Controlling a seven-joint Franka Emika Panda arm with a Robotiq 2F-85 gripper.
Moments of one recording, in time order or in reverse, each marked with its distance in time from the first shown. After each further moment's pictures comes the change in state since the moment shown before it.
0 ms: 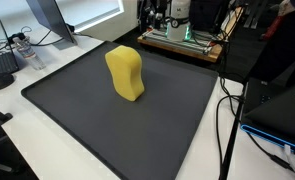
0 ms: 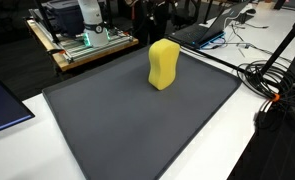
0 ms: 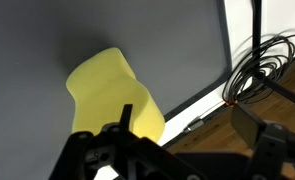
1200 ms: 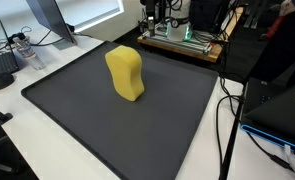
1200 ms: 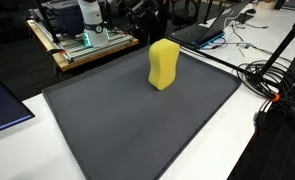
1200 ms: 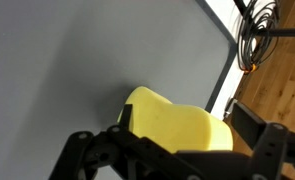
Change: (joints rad) arm 0.028 0.143 -0.067 -0.408 0.248 0.000 0.000
